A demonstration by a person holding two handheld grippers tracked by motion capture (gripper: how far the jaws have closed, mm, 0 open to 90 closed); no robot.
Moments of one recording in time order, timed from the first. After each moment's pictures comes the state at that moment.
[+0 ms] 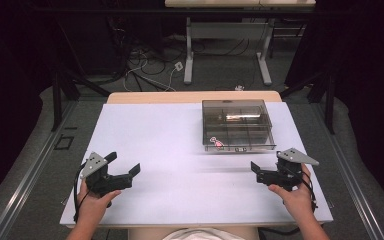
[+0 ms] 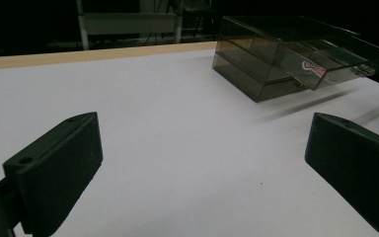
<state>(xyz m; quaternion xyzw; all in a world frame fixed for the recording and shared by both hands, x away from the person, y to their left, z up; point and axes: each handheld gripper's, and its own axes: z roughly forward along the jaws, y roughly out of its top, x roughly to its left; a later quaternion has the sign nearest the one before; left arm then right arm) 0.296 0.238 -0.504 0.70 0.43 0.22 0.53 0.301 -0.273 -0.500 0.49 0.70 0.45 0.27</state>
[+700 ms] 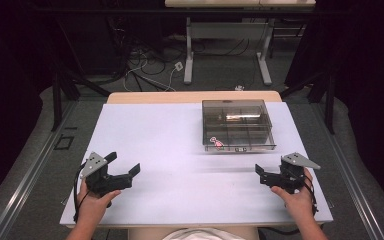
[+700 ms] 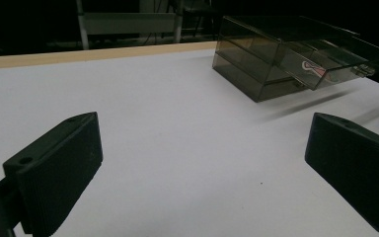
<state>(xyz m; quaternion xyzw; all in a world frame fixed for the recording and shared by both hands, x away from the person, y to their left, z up) 0.296 0.238 -0.504 0.69 0.43 0.22 0.53 0.304 -0.288 -0.525 0.52 0.68 0.44 0.28</state>
